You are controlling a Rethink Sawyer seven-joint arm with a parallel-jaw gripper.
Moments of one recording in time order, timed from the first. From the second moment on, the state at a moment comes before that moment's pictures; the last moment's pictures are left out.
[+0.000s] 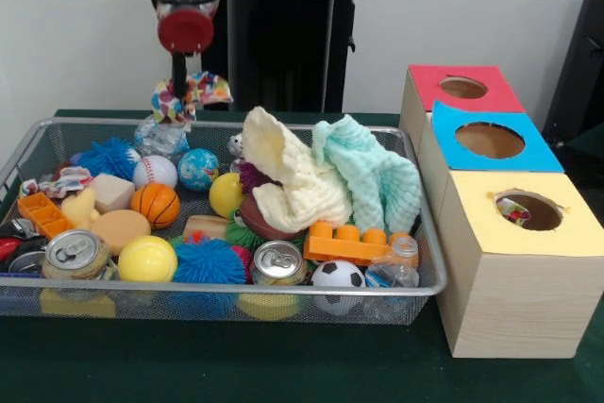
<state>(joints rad) -0.36 -0.80 -0.16 1.71 -0.06 0.71 2.65</state>
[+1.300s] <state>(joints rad) 0.01 -0.64 -0.21 1.31 0.03 0.83 2.68</state>
